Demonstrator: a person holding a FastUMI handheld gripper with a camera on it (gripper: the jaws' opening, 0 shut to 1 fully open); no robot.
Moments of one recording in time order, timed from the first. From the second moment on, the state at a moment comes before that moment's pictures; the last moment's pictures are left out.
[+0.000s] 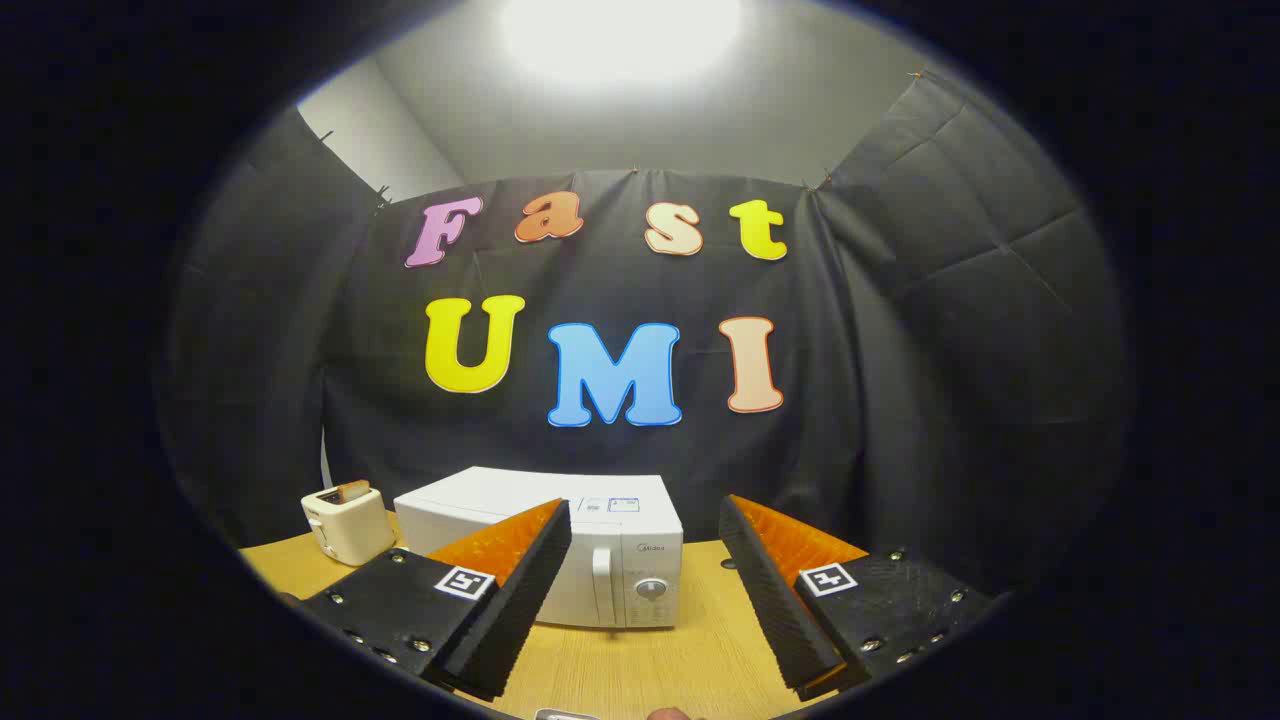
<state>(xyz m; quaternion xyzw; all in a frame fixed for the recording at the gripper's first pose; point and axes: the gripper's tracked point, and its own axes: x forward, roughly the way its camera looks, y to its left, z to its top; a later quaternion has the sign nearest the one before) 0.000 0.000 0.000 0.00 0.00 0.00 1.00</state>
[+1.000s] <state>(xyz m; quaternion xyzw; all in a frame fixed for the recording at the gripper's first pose) 0.030 0.020 -0.009 0.02 0.00 0.02 1.00</state>
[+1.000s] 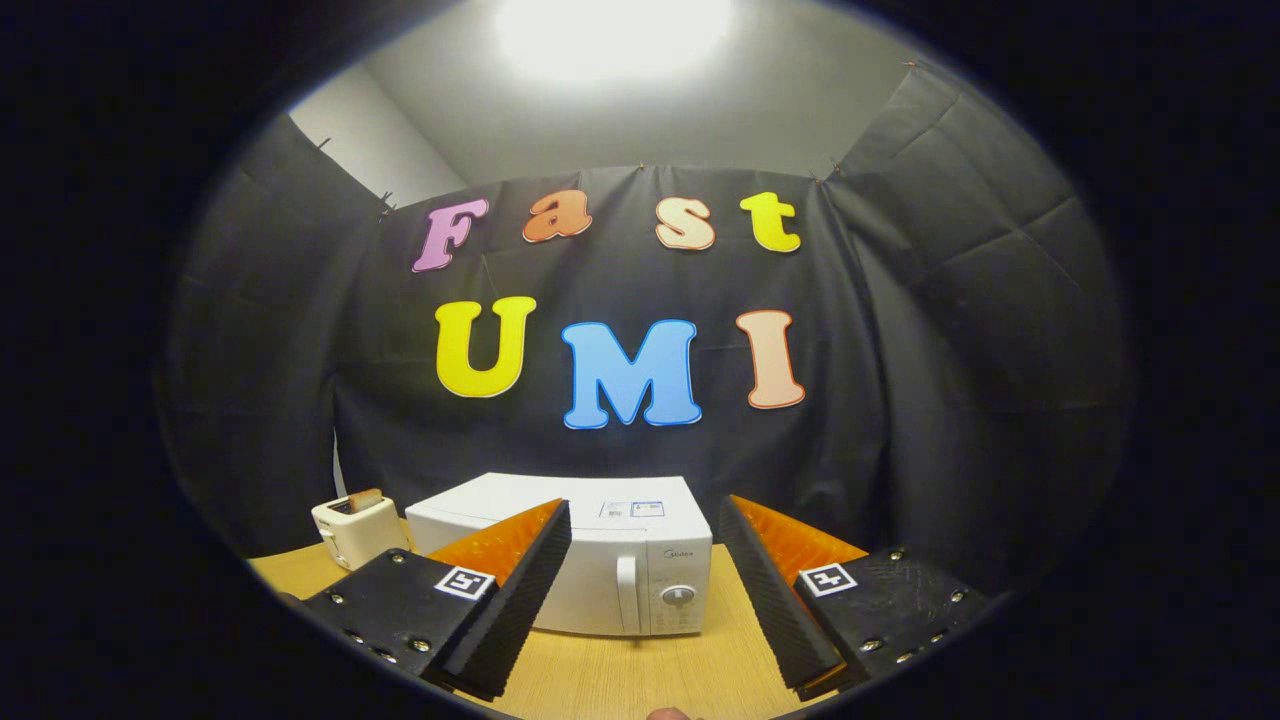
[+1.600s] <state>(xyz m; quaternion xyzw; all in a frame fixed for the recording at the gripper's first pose) 0.102 0.037 -0.069 0.01 0.05 0.04 1.00</state>
